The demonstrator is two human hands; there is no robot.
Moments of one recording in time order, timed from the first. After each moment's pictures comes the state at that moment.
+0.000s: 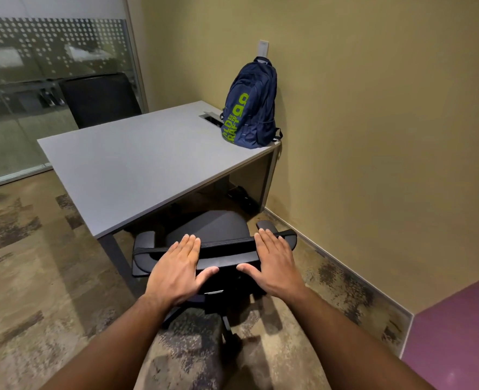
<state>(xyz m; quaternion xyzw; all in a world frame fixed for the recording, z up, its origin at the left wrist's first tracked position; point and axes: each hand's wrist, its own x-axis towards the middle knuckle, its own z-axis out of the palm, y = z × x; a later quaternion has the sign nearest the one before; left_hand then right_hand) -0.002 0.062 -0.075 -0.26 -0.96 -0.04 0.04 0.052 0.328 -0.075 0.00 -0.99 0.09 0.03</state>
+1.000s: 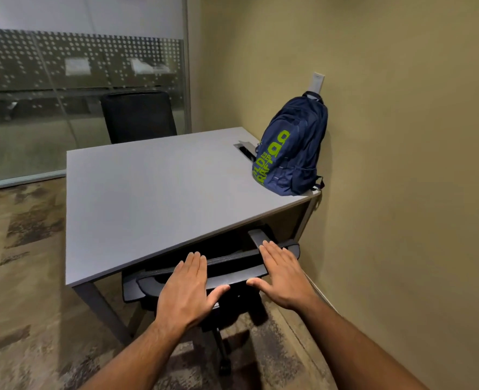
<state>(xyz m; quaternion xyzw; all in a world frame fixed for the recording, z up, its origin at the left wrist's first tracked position) -0.221 0.194 -0.074 -0.09 -0.99 -0.04 0.05 -0.261 0.464 -0.071 0.17 -0.98 0.09 0.00</state>
